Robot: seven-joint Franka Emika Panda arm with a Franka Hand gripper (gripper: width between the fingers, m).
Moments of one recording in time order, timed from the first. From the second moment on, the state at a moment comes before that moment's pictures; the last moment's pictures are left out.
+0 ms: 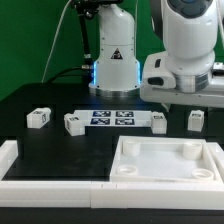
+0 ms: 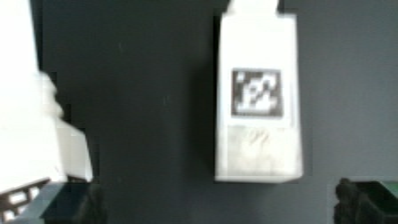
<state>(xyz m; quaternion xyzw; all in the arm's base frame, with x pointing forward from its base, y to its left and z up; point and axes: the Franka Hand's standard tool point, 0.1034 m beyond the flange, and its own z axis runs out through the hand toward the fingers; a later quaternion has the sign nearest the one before) 0.386 0.149 0.046 -0.93 0.14 0.35 0.06</state>
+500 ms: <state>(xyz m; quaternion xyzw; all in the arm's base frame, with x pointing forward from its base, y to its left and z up) 0.376 0.150 0.037 -0.85 0.13 0.50 0.06</state>
